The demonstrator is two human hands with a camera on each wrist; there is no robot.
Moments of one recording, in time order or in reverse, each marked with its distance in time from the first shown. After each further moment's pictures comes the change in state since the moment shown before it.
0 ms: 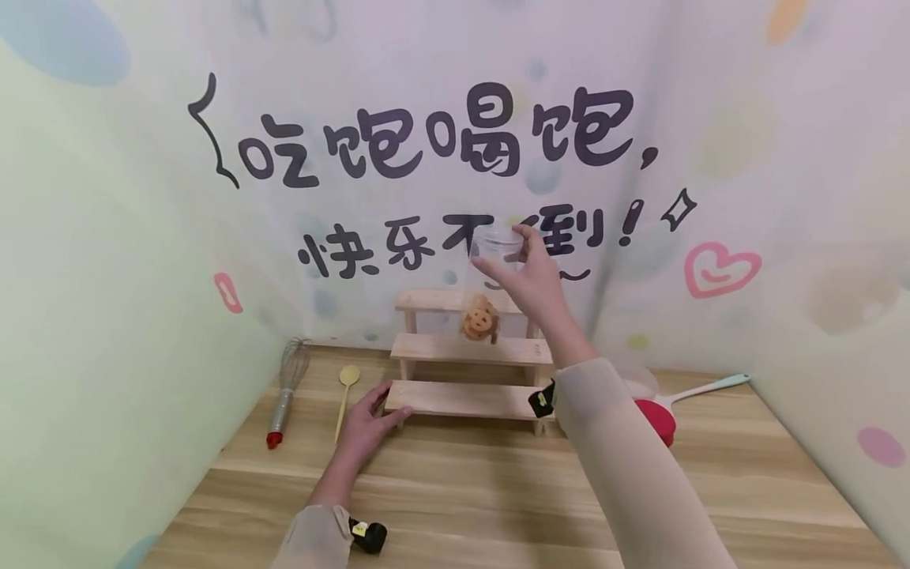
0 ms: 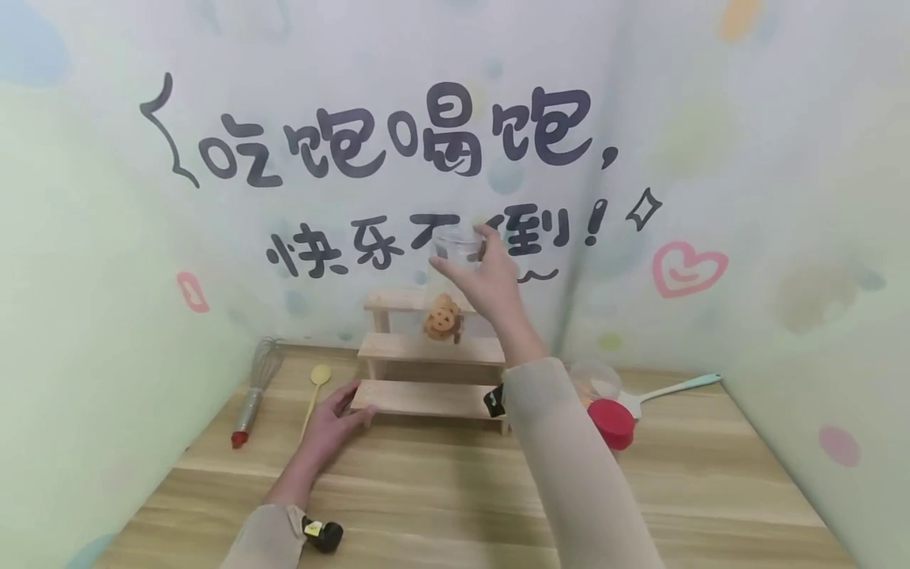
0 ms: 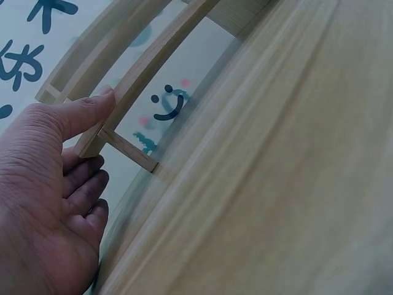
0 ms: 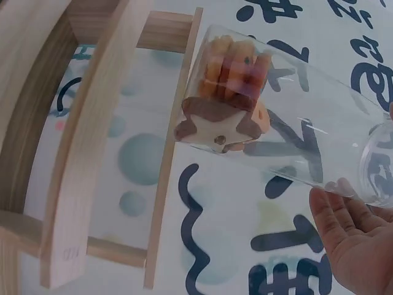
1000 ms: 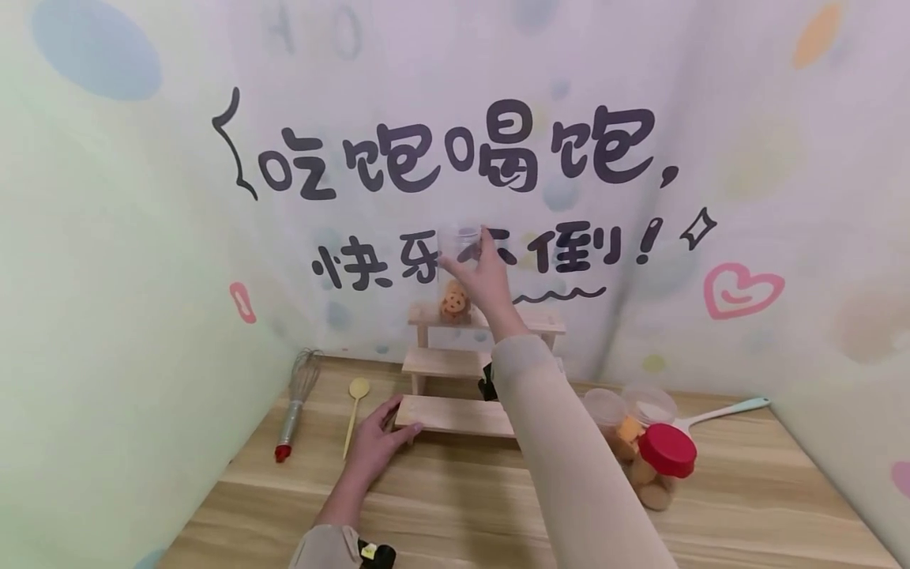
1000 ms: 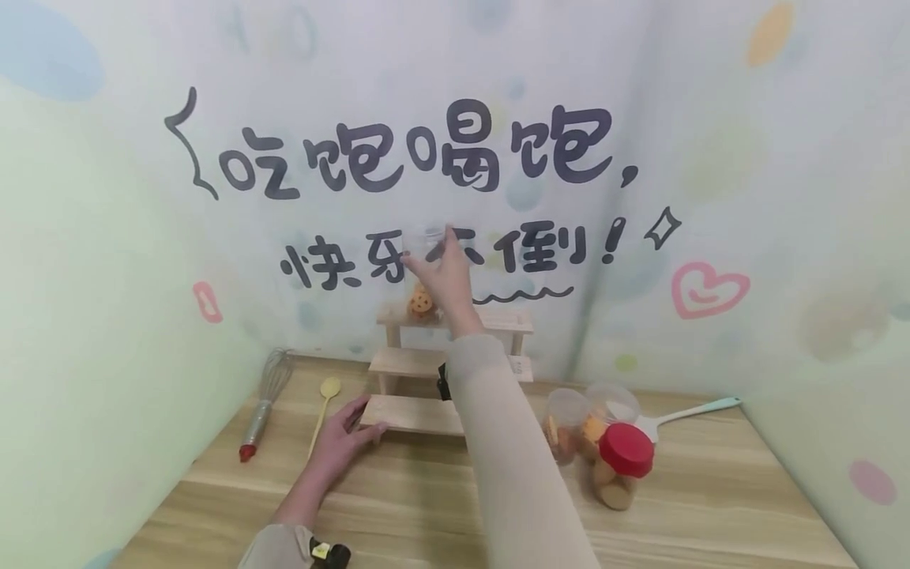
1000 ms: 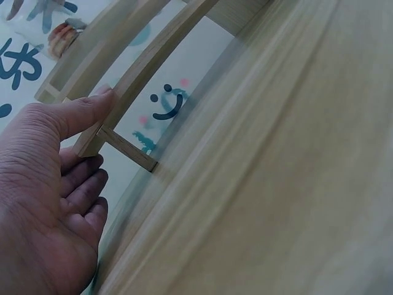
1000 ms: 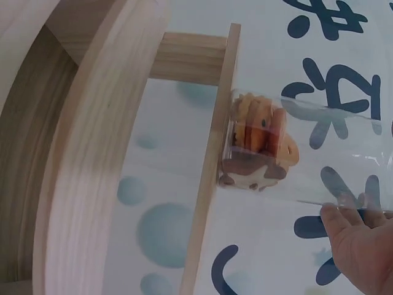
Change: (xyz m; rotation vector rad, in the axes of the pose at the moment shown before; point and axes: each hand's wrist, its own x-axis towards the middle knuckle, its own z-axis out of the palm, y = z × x) left_hand -0.005 -0.002 0.002 -0.049 0.037 0.017; right_hand 0.059 0.002 0.100 0.066 -0.036 0.004
